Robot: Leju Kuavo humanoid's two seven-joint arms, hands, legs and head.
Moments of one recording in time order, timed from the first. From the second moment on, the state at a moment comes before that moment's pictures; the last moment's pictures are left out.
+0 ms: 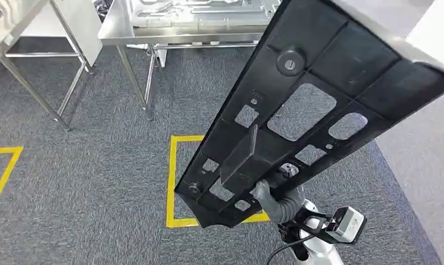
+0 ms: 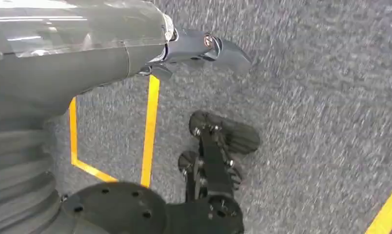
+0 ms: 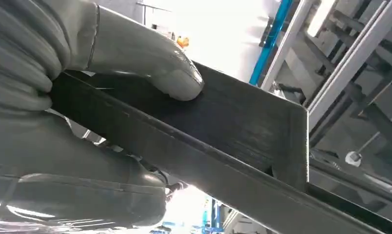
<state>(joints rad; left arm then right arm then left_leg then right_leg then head) -0.09 0.12 -1.14 -0.11 1.47 0.09 -0.21 -0.07 -0.02 0.28 -1.80 -0.05 0.34 -0.70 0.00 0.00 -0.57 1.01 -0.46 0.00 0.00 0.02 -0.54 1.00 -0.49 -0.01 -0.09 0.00</state>
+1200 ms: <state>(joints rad) -0.10 0.12 -1.15 -0.11 1.47 0.08 -0.22 -0.06 -0.02 0.28 -1.84 -0.04 0.34 -0.70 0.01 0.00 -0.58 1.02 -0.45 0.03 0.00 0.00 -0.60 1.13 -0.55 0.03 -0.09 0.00</state>
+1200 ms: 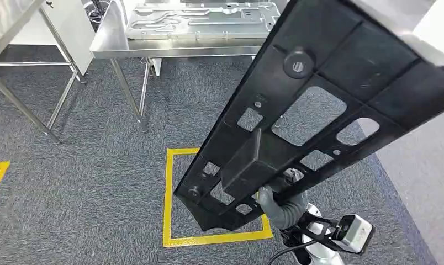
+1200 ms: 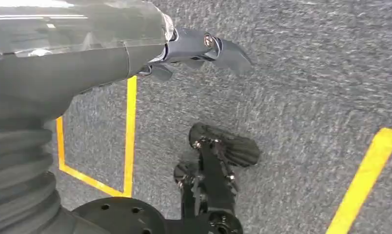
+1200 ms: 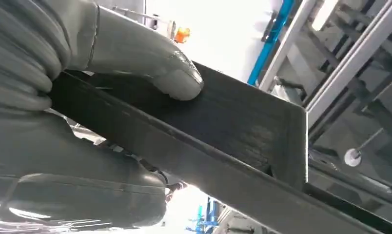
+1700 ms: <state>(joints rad) -0.10 0.12 -1.15 -0.11 1.47 0.07 -0.22 -0.07 -0.01 0.28 -1.84 -0.09 0.37 -0.69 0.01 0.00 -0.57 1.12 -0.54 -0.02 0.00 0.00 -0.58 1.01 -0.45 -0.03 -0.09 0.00</state>
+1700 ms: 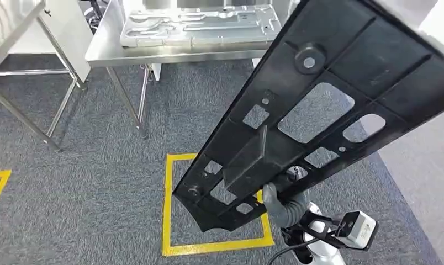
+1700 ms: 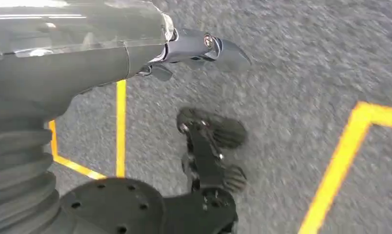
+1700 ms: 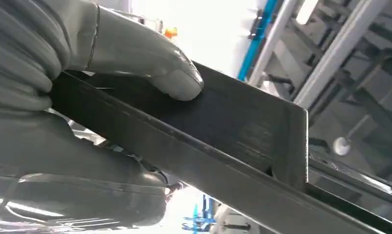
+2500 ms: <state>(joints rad) -0.09 0.13 -1.15 -0.11 1.47 0.07 -0.23 -0.05 -0.01 0.27 -1.88 -0.09 0.40 -0.70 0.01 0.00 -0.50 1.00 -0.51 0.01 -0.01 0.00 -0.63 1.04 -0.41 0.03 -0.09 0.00</state>
